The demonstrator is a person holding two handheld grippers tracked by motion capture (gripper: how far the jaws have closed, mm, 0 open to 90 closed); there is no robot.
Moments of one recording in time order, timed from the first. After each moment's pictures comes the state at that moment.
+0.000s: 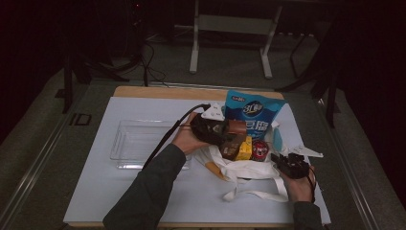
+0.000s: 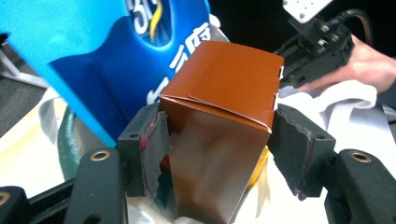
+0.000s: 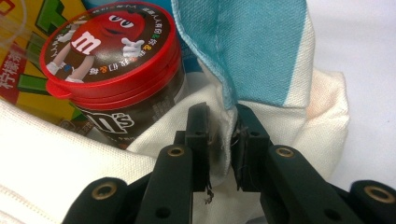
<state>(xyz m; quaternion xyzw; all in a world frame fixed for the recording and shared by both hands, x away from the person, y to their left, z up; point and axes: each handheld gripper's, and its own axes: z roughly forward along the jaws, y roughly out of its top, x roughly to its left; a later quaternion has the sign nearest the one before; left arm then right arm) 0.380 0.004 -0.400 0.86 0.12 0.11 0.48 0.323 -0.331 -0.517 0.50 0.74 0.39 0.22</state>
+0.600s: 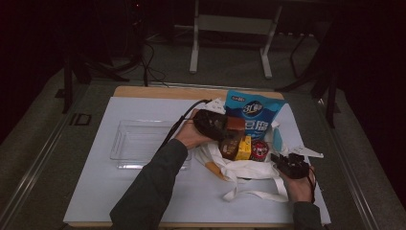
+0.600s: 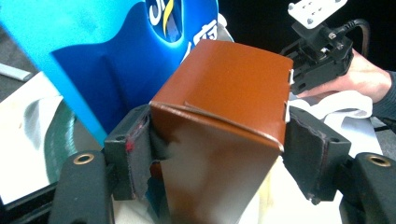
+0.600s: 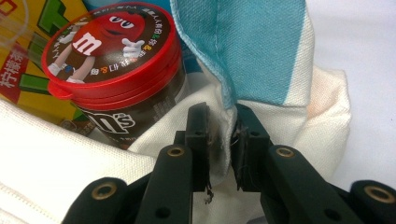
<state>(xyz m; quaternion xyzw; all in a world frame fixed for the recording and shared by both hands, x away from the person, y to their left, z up) 0.406 -0.002 -0.409 0.86 0.14 0.05 0.49 0.323 -0.332 -0.518 0.51 0.74 0.40 0.21</state>
